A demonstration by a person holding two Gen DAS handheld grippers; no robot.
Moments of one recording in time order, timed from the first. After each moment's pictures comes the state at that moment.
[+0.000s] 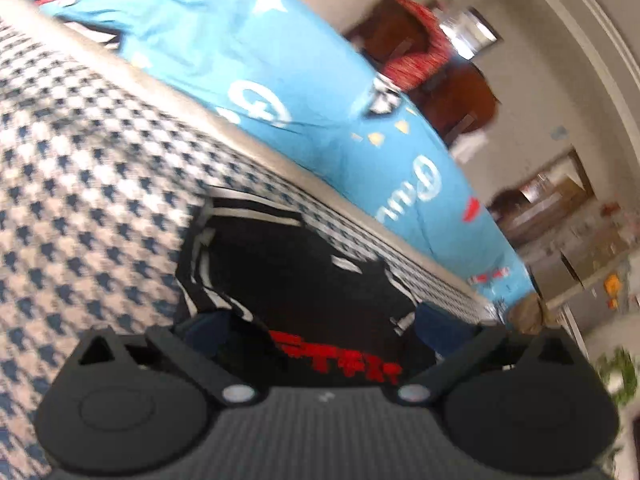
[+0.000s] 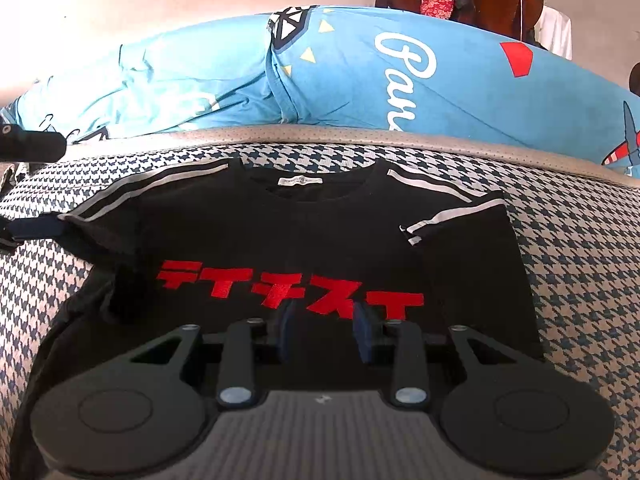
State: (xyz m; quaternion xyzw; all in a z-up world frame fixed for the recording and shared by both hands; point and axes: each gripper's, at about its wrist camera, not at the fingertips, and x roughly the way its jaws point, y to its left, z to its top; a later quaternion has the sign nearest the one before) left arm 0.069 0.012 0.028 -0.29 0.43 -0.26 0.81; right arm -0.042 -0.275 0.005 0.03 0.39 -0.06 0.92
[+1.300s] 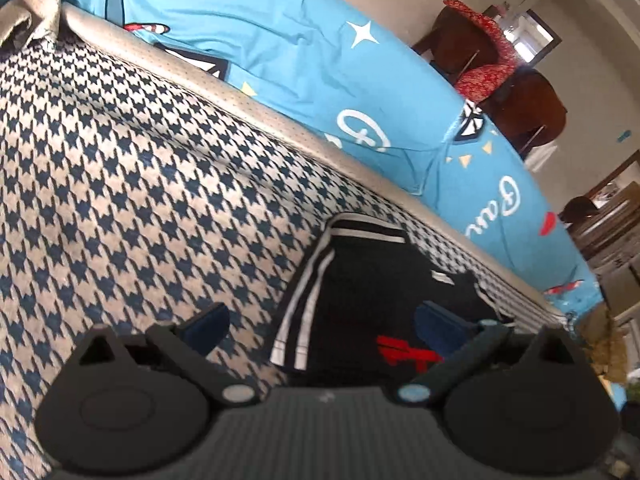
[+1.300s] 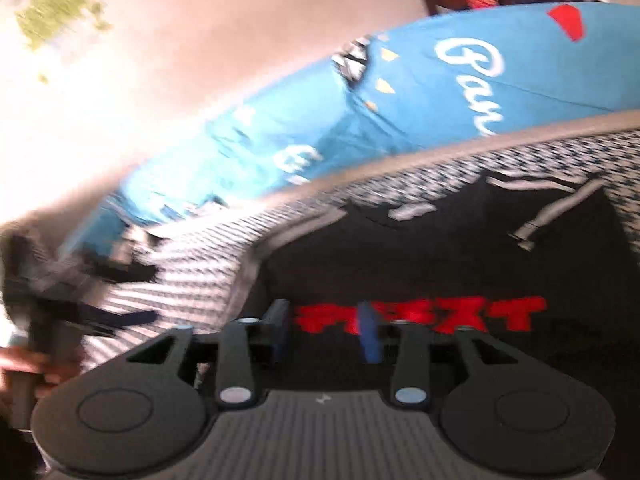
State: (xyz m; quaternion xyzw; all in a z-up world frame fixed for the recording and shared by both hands) left arm 0.061 0.056 0.031 -0.23 0.44 -0.16 0.85; right arm -0.050 -0.291 0.029 0.21 0.32 0.12 0.92
